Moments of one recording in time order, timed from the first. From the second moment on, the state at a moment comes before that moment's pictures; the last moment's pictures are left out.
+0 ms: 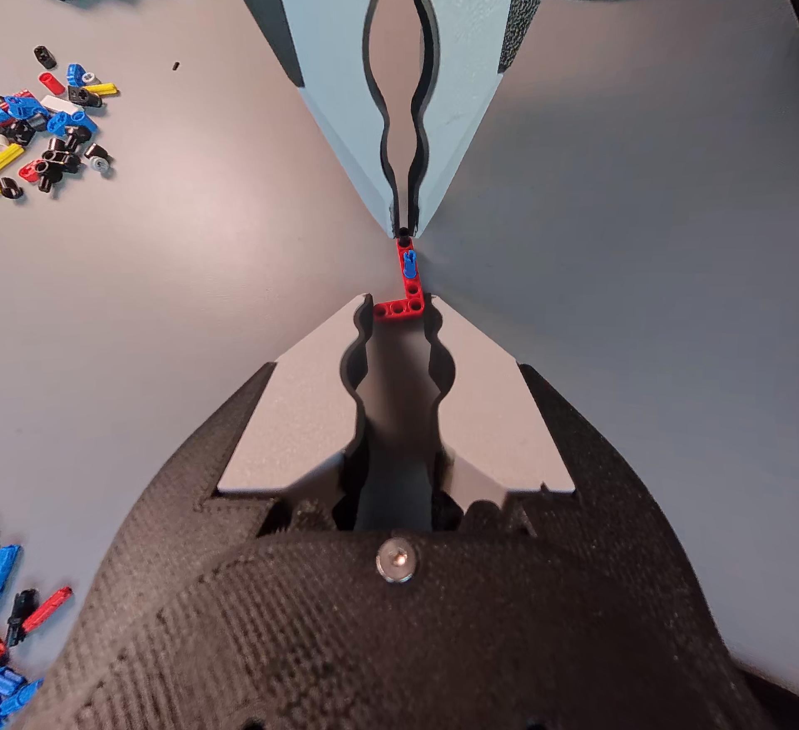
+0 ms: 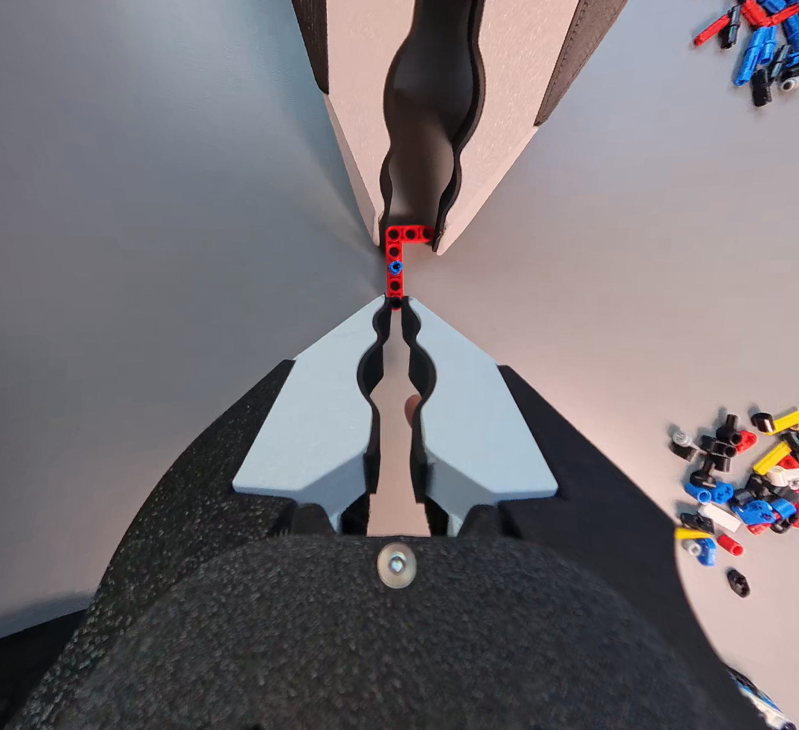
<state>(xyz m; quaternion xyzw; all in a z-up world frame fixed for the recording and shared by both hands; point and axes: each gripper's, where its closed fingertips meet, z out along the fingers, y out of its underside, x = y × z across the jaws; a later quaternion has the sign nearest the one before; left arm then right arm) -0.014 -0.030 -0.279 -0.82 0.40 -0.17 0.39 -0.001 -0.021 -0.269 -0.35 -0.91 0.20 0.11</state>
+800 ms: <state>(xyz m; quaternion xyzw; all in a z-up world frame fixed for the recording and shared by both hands) -0.011 -0.030 -0.278 -0.81 0.41 -0.17 0.39 0.001 -0.023 -0.278 -0.40 -0.86 0.29 0.17</state>
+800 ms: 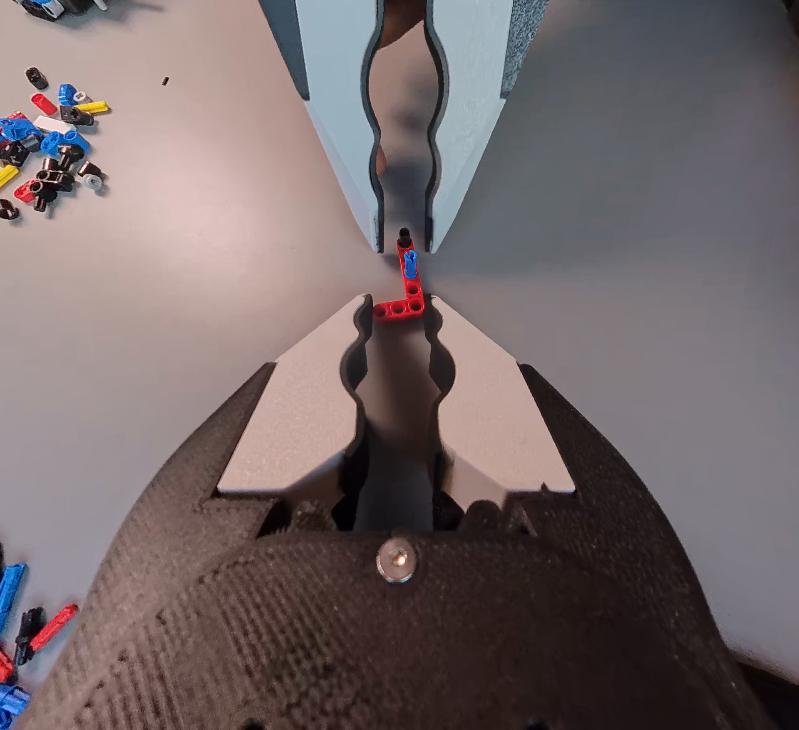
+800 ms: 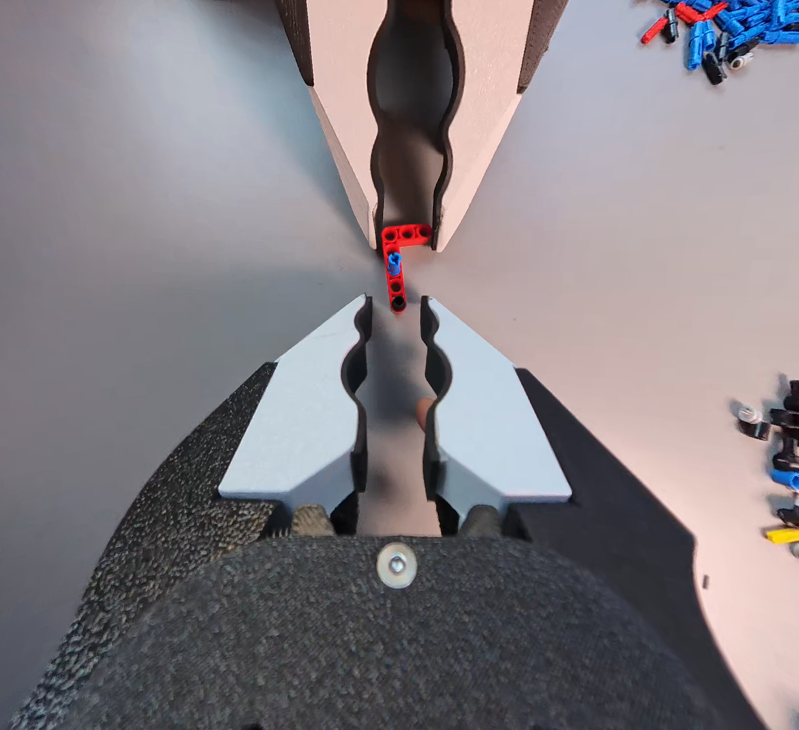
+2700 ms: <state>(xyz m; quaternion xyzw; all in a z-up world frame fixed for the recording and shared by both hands) -0.170 0.081 -0.138 -0.71 0.02 -0.01 0.70 -0.001 0.106 -0.175 -0.51 -0.52 0.45 0.52</state>
